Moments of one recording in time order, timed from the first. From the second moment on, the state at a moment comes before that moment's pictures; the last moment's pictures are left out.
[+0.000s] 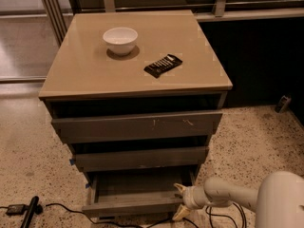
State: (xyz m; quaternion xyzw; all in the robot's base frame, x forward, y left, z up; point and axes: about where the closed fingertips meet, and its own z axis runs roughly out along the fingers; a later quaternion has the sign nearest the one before) arm 0.496 -0.114 0.194 -0.63 0.69 0.20 0.28
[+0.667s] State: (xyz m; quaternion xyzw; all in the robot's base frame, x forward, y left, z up) arm 0.496 -0.114 0.194 -0.63 0.69 0.20 0.28
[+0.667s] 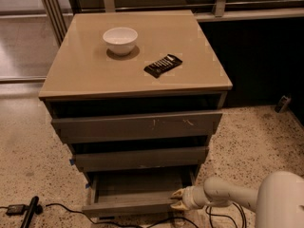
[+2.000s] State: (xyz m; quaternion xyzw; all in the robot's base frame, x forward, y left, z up) arm 0.466 -0.135 0.193 -0.62 0.70 0.21 0.30
